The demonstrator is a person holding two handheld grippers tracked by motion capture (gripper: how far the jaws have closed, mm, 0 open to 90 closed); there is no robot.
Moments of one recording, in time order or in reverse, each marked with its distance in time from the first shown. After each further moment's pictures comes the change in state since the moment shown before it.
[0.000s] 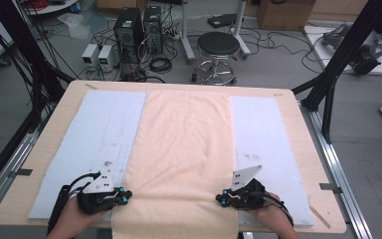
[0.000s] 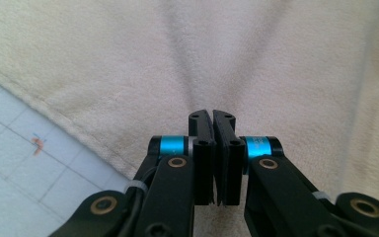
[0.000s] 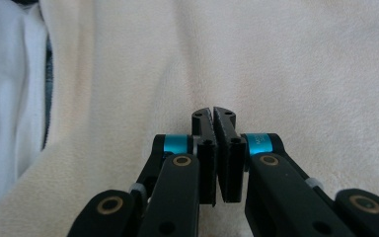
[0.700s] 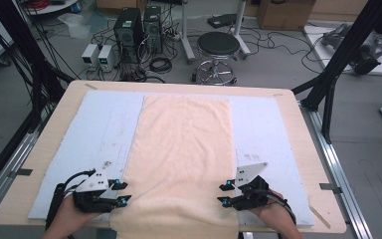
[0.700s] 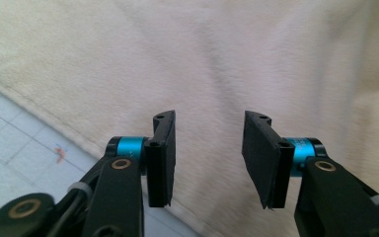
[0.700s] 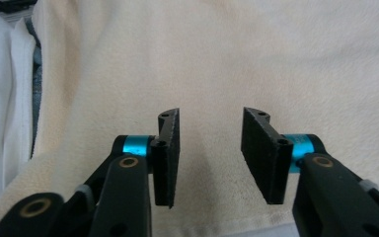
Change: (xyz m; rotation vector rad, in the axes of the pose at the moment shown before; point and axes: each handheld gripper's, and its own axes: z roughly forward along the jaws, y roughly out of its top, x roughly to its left) left arm 0.010 0.003 -0.002 -0.042 0.020 0.003; right arm -0.002 0.005 -0.012 -0.027 -0.054 0.007
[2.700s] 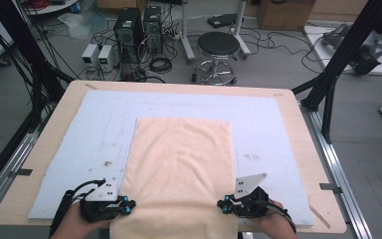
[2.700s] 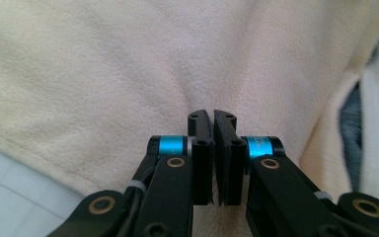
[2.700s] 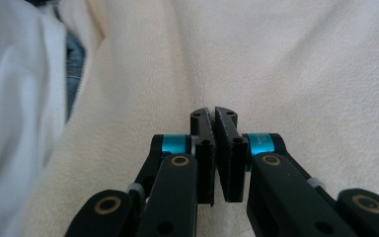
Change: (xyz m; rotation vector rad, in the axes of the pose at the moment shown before) left arm -0.031 -0.003 0.003 0.057 -0.112 0.030; right arm 0.023 -0.013 0.005 0.003 0.042 -0.008
